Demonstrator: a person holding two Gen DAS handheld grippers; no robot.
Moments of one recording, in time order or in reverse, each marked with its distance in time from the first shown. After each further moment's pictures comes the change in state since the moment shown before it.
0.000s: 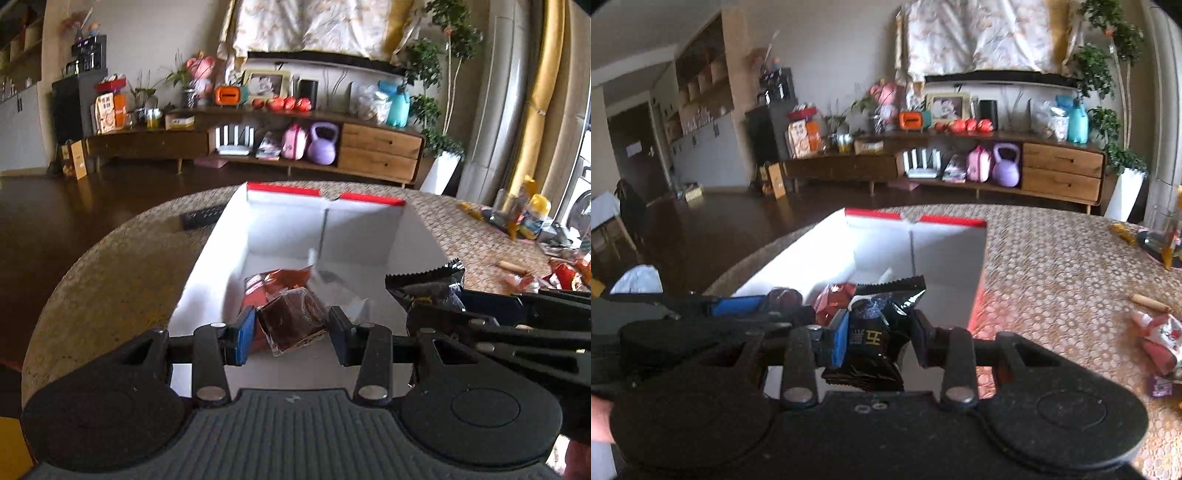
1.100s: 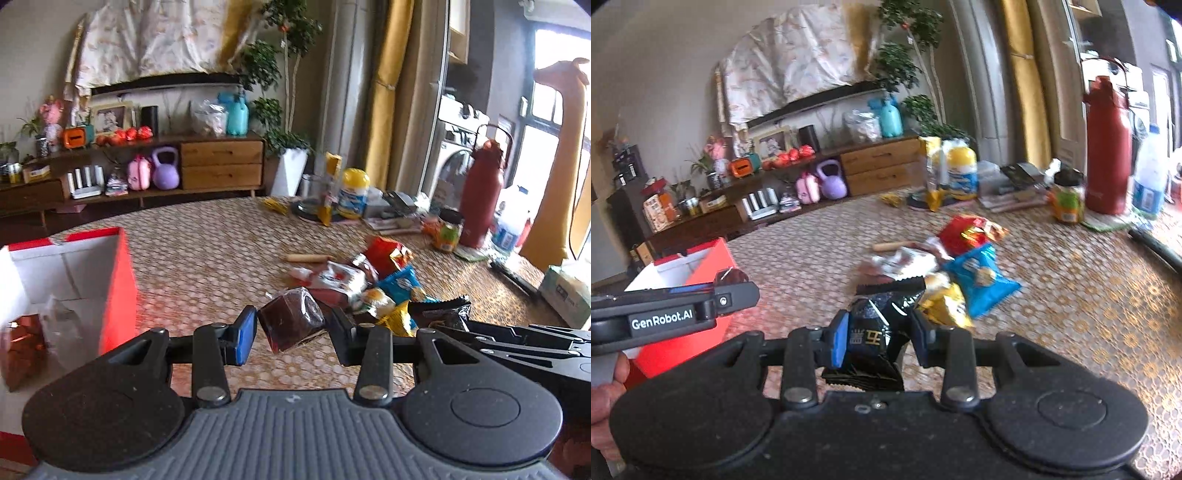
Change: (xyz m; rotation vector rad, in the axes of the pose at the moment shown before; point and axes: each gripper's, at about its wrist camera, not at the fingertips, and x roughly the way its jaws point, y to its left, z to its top) left arm -0.030 -0.217 -0.015 0.226 -0.070 -0.371; right arm -0.148 -0.187 -0.101 0.340 -0.131 -0.388
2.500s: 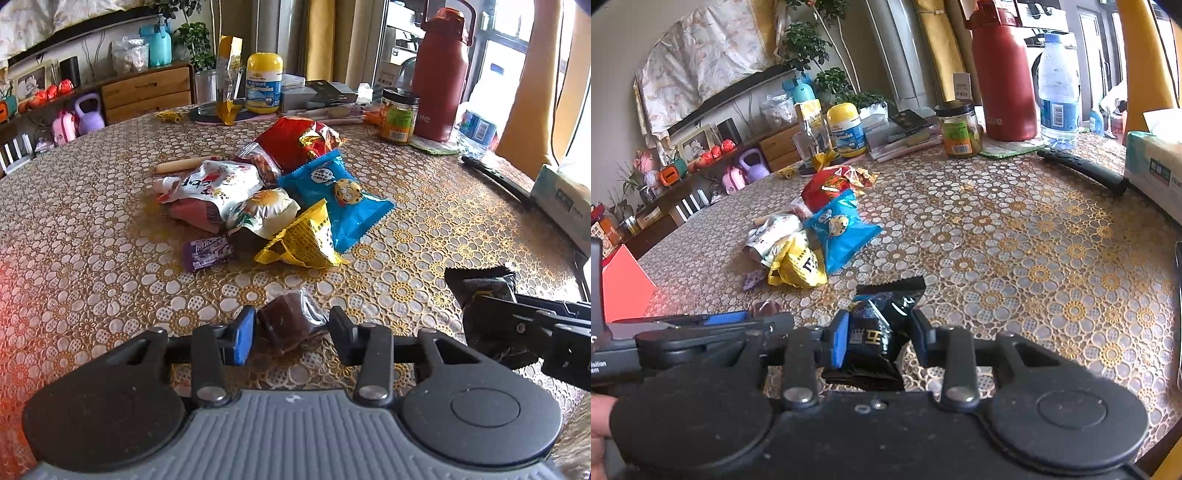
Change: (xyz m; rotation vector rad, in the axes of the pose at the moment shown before) left arm 0.148 -0.110 -0.051 0.141 0.260 -0.132; right arm 0.013 -0.118 -0.041 0.190 0.083 -0.167
